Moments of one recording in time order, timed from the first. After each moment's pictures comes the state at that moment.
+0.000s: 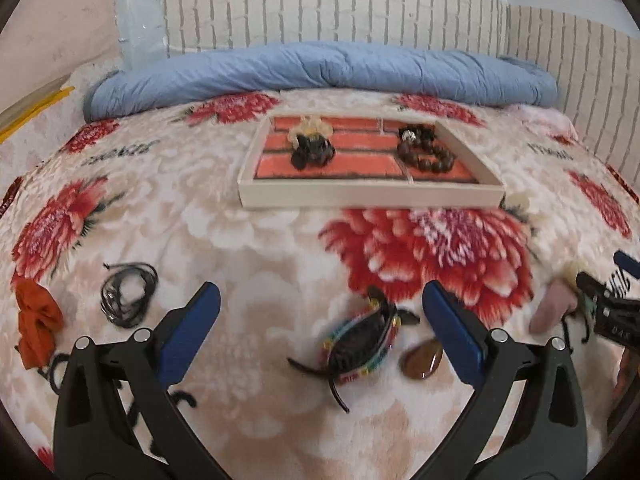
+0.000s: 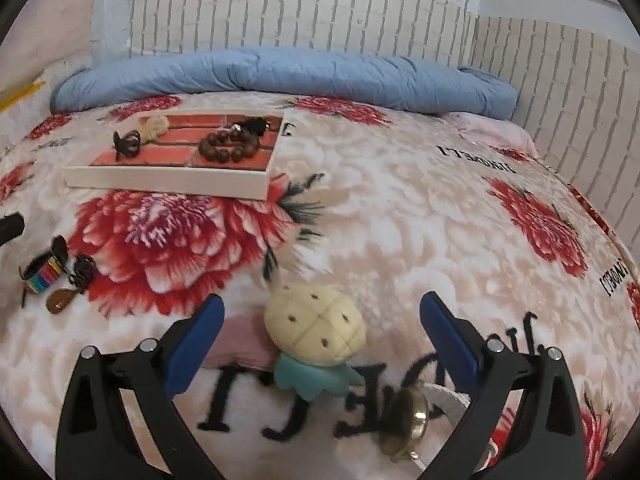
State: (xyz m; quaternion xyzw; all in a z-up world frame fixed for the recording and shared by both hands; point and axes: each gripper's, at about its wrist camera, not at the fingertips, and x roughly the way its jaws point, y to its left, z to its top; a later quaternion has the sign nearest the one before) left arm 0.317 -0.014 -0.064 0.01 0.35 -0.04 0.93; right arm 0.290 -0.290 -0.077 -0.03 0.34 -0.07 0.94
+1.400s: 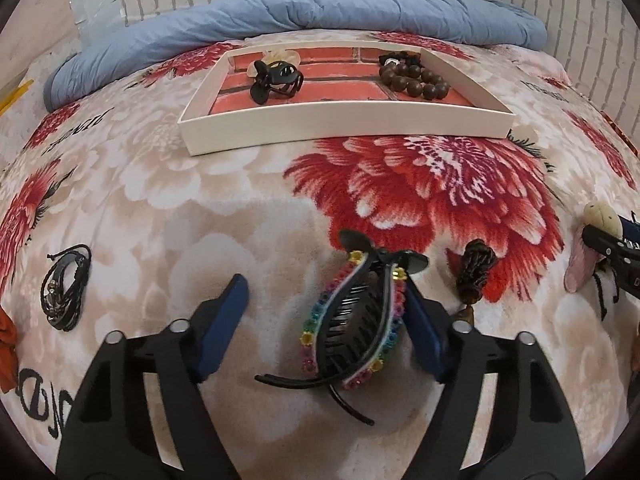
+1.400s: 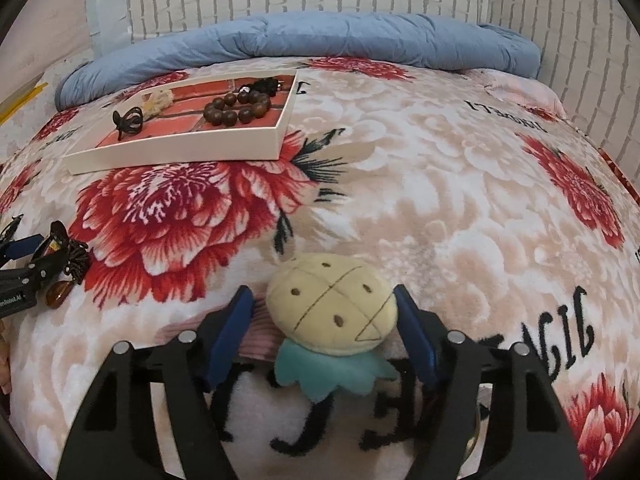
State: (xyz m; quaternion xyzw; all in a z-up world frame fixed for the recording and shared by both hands) left arm 0.353 -0.030 -0.113 0.05 0.43 -0.07 0.90; right arm 0.314 -0.292 -0.104 0.01 0.40 -0.03 0.92
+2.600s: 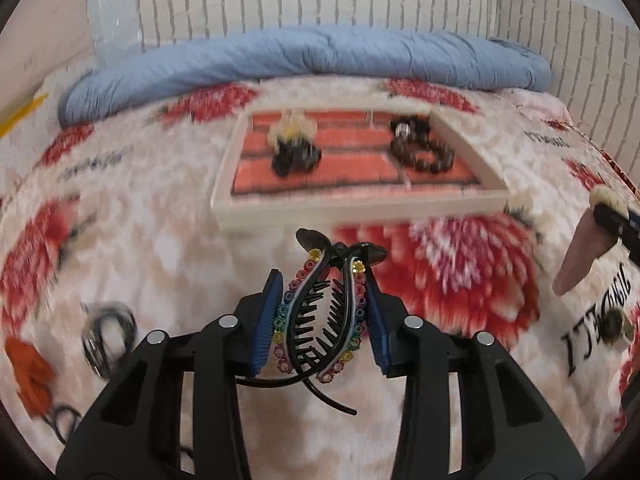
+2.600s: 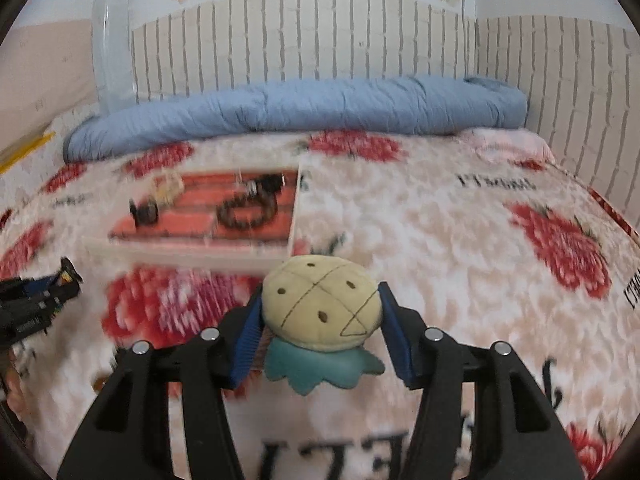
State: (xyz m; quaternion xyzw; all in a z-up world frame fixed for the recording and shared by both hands) left arm 0.371 -0.021 -0.051 0.03 0.37 -0.06 0.93; right arm 0.338 -0.287 -0.012 0.03 0.28 -0.03 0.96
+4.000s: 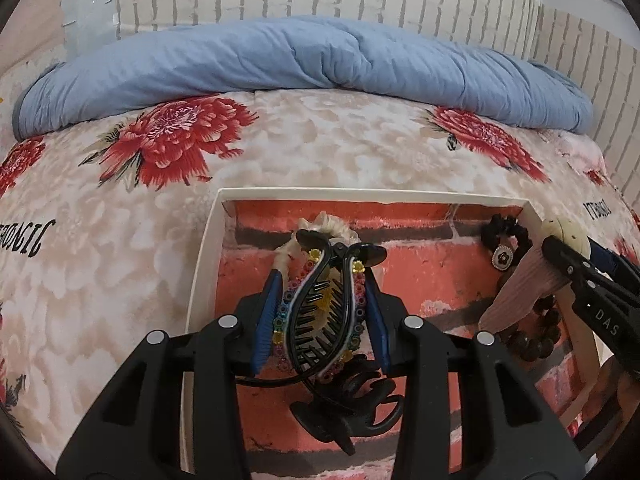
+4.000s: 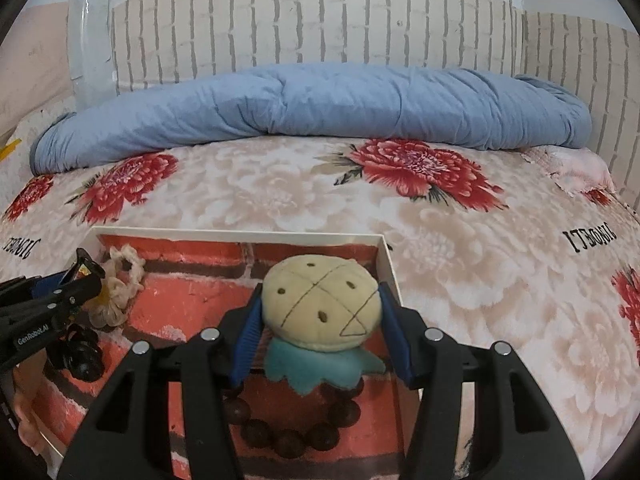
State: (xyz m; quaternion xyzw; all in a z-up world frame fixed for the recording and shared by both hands) left arm 0.622 -0.002 -0.074 -0.01 0.39 -0.07 0.92; right arm 0.585 -0.211 -0.061 0.02 0.33 -0.02 0.94
